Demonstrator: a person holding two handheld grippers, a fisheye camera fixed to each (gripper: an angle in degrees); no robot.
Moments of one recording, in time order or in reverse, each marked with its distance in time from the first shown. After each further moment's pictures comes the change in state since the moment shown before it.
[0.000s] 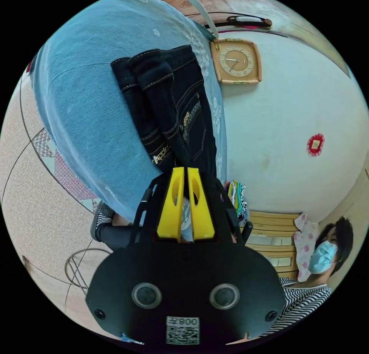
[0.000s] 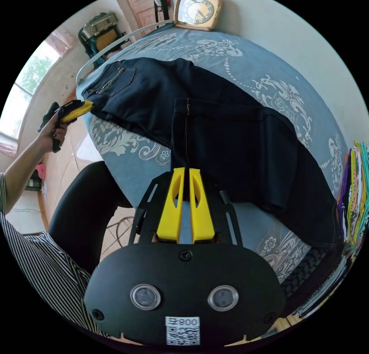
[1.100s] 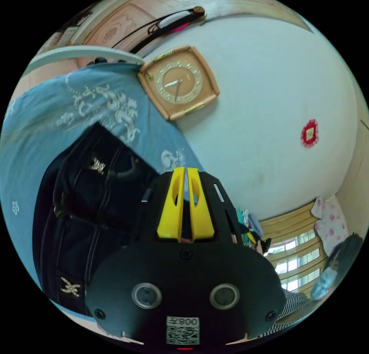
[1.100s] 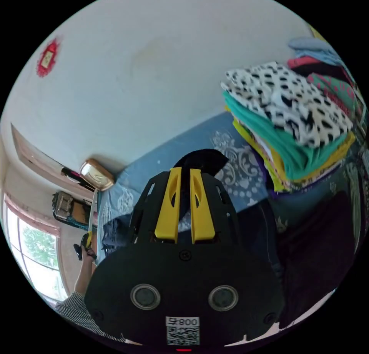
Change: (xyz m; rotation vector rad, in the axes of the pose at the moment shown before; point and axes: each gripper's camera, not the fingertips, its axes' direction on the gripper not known) left arm 0.168 -0.182 -0.007 0.165 -0.015 0.326; right arm 0.377 0.072 -0.132 0.626 -0.122 0.910
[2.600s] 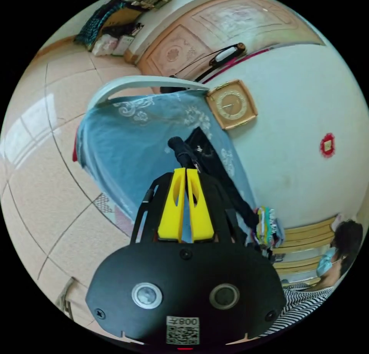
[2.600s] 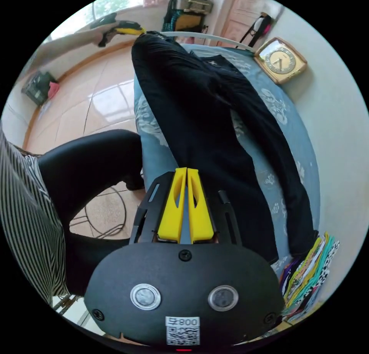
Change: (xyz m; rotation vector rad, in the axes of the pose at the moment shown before) left arm -0.043 0.126 -0.193 0.041 -0.324 -0.129; right arm -0.285 0.423 0.106 -0.572 0.063 -1.478
